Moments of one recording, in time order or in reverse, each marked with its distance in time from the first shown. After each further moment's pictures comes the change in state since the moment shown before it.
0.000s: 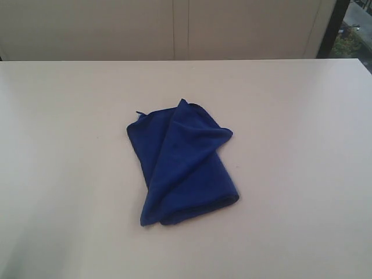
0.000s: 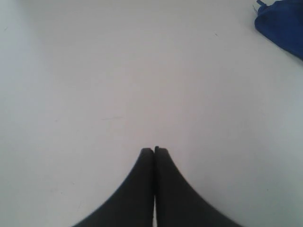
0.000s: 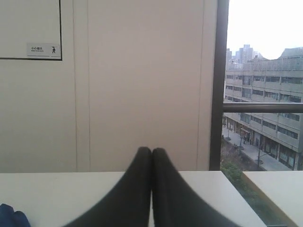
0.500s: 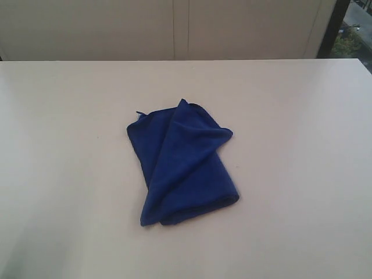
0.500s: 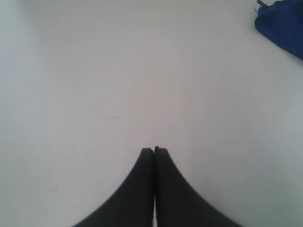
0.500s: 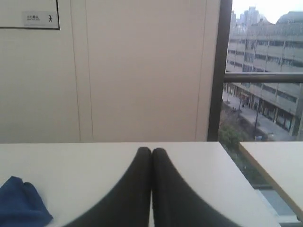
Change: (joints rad) left arm 0.000 0.000 0.000 0.000 0.000 0.000; right arm 0.000 0.055 -0.205 0.000 0.318 0.000
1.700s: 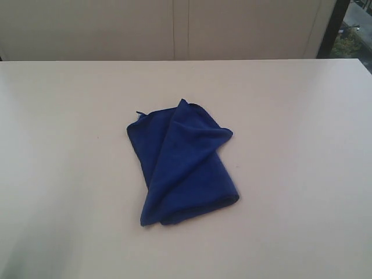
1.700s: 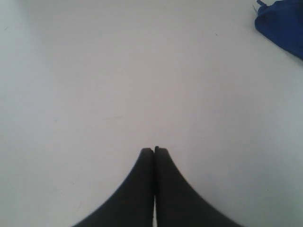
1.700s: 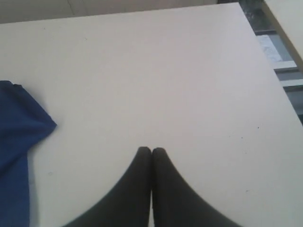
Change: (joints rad) left arm 0.000 0.000 0.000 0.000 0.000 0.000; right arm 0.000 0.768 -0.512 0.024 0.415 0.068
